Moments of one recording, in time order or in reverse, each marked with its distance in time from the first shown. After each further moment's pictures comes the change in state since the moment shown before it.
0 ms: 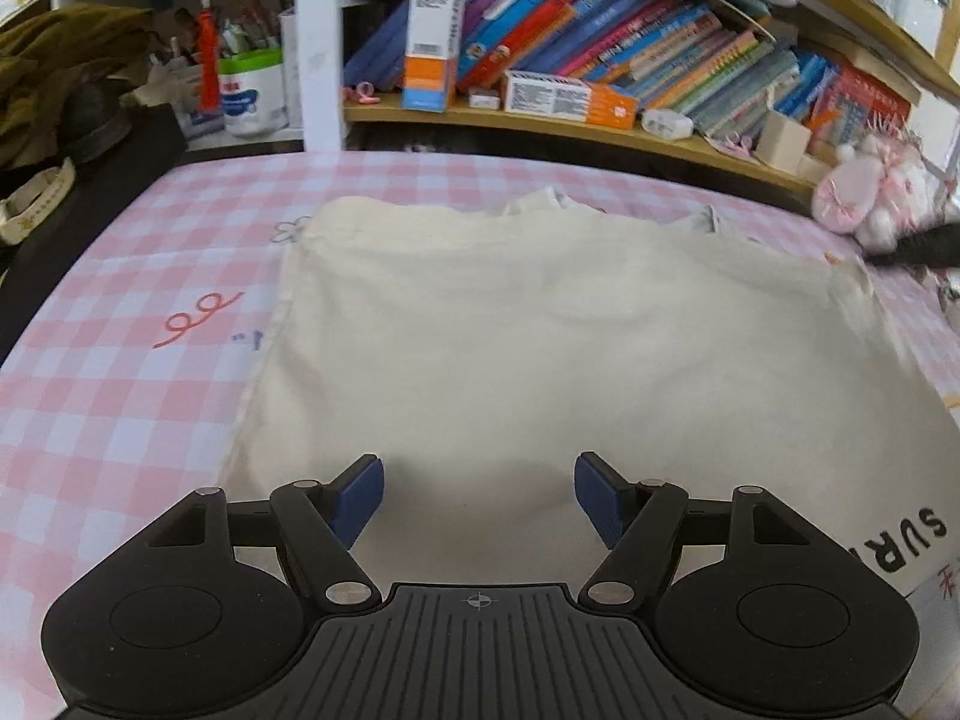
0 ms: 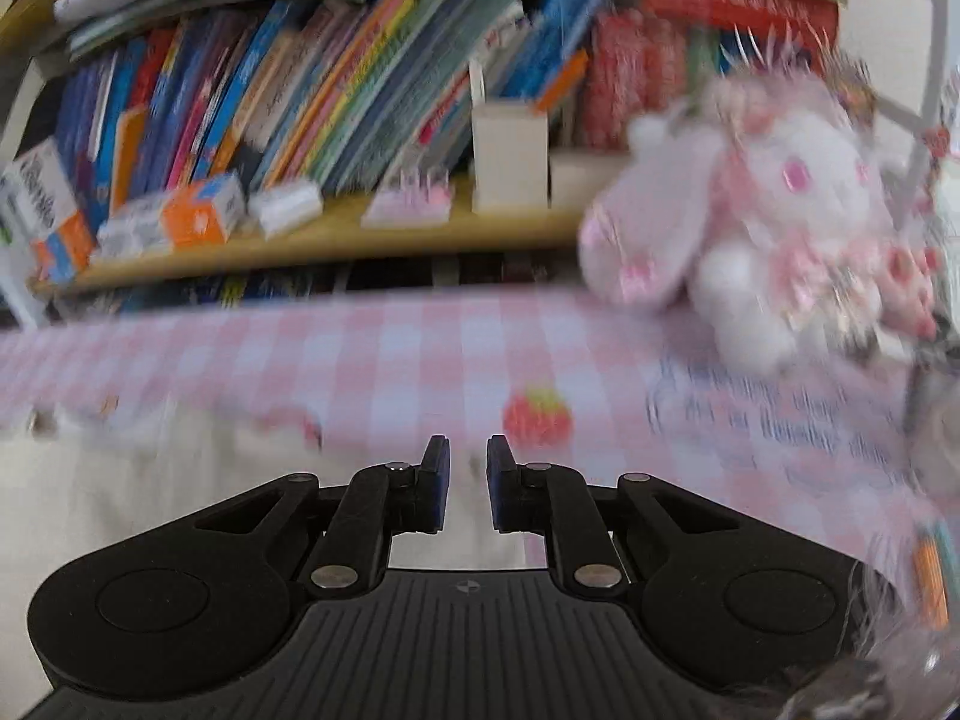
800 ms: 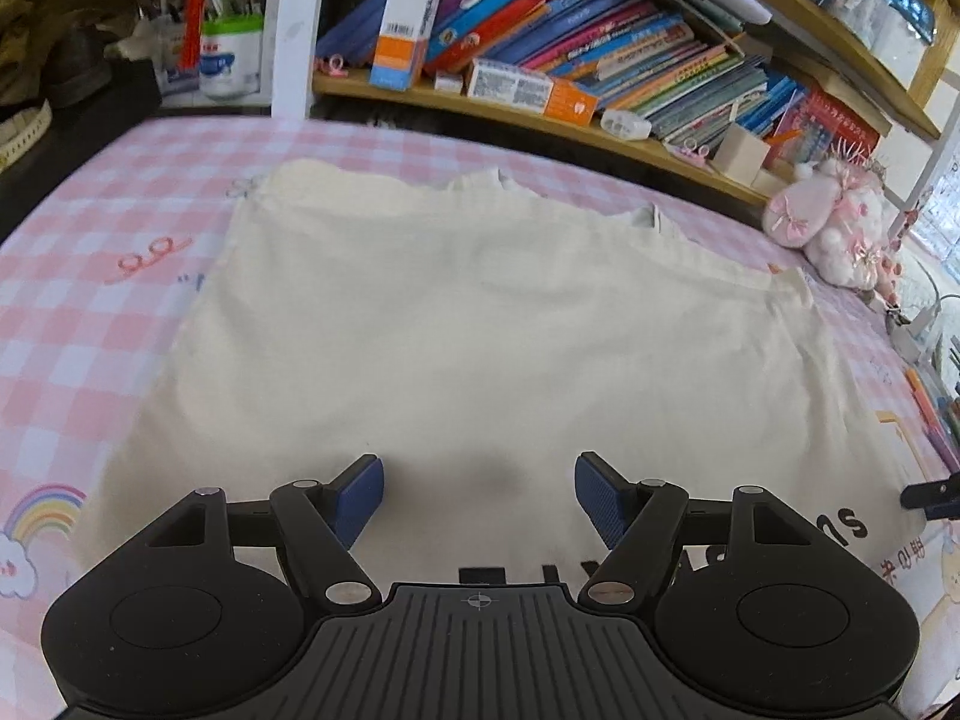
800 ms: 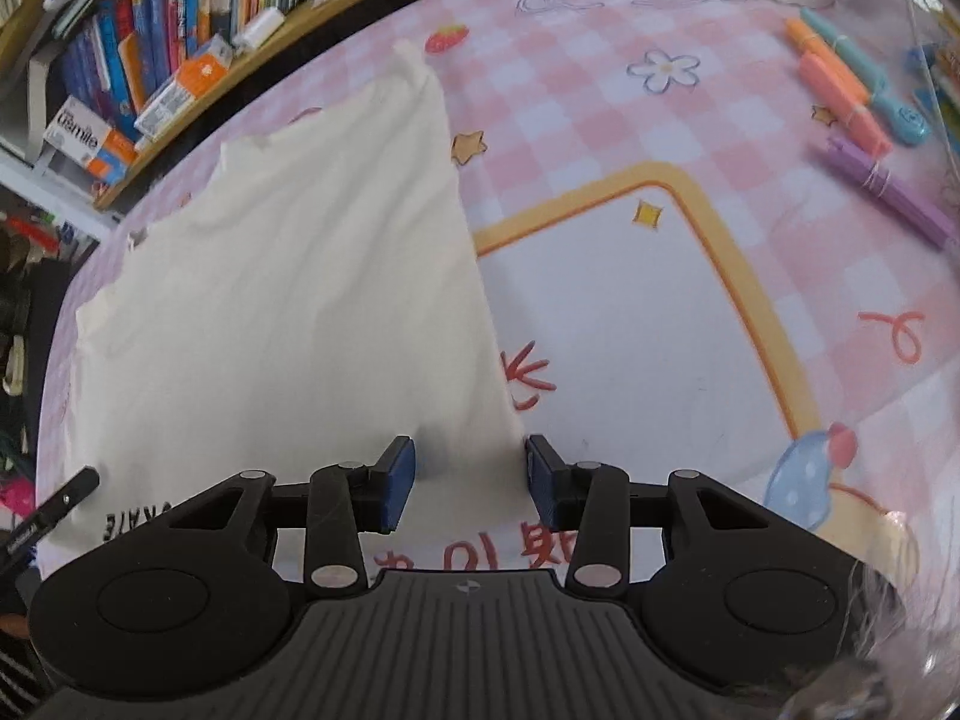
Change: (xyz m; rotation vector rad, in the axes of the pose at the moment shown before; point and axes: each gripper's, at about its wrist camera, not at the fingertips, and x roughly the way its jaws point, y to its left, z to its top) left arm -0.006 -0.018 -0.021 -0.079 0.030 -0.122; right arm -0.118 -0.031 -0.132 0.319 0.338 0.152
